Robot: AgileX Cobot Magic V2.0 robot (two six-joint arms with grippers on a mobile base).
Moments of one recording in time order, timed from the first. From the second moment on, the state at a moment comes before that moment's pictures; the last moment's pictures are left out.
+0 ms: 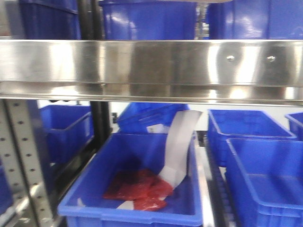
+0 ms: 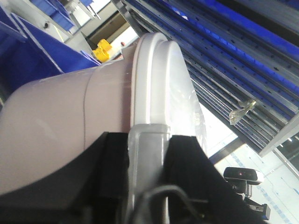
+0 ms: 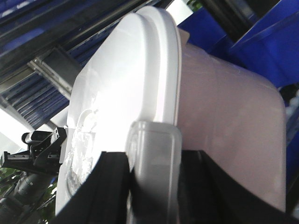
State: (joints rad) left arm 0.03 1.54 -1.41 -1.75 1.05 0.88; right arm -0.22 1.31 -1.10 1.76 1.03 -0.98
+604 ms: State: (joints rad) left arm 0.03 1.54 -1.41 -1.75 1.05 0.88; right arm -0.22 1.31 -1.10 1.76 1.03 -0.98
